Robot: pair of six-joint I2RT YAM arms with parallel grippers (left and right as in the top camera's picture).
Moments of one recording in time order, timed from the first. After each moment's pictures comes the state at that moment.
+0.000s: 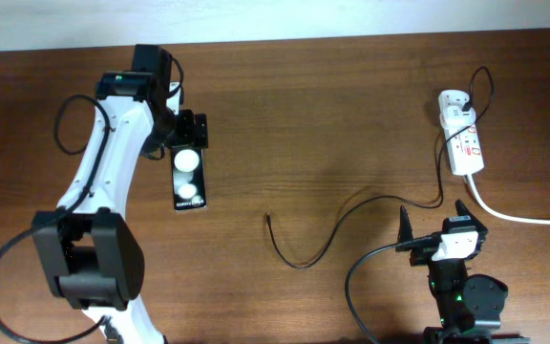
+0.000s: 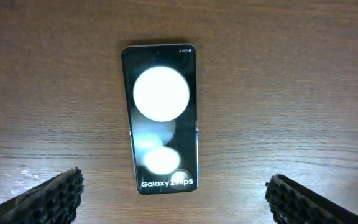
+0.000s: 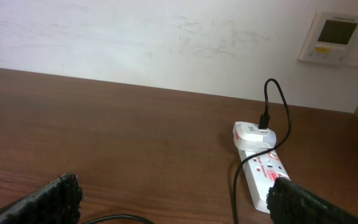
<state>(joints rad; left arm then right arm) -0.09 1.96 1.75 -1.16 0.02 -0.14 -0.10 0.02 0.01 -0.06 -0.13 -0.11</state>
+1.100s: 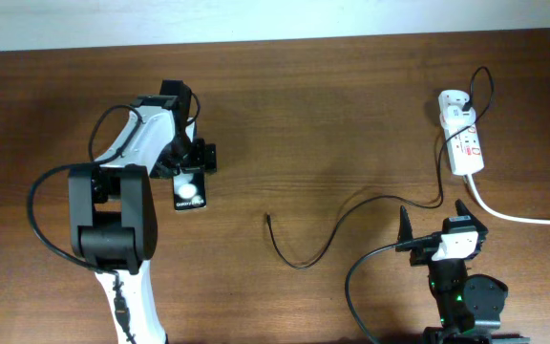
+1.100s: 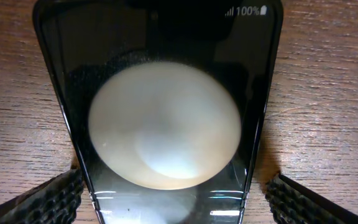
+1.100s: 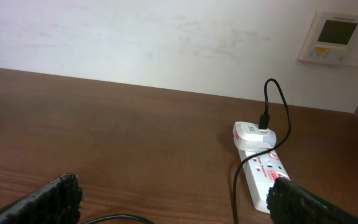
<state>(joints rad) -0.10 2.20 1.63 -1.01 0.00 -0.16 -0.10 0.02 0.01 -0.06 -0.13 -0.11</state>
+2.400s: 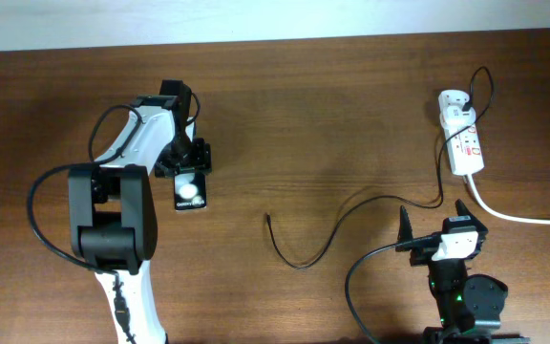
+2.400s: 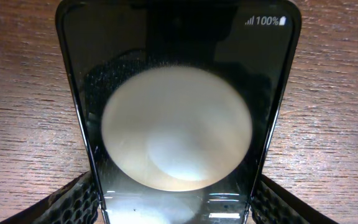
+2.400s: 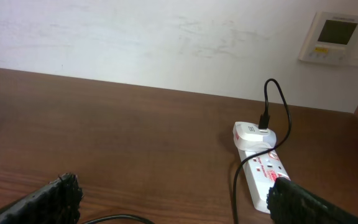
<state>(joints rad) -0.10 2.20 1.63 -1.00 0.00 -0.17 -0.10 0.02 0.01 -0.06 -0.13 -0.11</state>
